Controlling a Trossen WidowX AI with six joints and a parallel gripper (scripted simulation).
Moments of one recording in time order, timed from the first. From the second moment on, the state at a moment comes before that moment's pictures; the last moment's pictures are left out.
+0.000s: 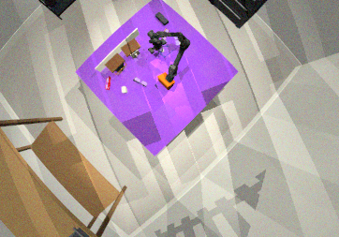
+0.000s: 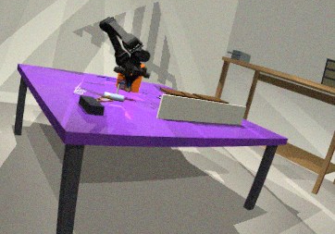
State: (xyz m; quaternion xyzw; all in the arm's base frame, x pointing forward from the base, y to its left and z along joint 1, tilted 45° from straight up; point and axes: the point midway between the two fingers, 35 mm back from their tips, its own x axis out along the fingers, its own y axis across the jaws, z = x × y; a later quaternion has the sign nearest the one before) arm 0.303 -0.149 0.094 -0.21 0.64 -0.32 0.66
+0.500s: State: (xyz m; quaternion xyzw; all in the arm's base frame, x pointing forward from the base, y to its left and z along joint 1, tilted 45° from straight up) arm 0.297 -0.144 0.089 -0.21 0.64 -0.32 0.66
